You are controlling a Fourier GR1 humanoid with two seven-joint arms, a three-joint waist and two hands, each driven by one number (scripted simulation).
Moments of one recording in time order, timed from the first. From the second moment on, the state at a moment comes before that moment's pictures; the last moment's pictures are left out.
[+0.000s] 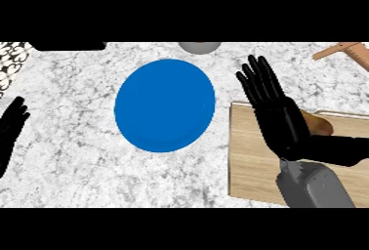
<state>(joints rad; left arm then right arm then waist) -0.03 0.60 0.02 -1.37 0.22 0.11 -0.03 -0.32 -0.20 0.29 -1.67 -0.48 -0.10 -0.10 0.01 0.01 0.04</state>
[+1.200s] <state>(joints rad) -0.06 0.36 -0.10 -1.33 0.19 0.08 -0.15 -0.53 -0.58 0.51 -1.32 0.20 -0.10 0.41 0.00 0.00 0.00</state>
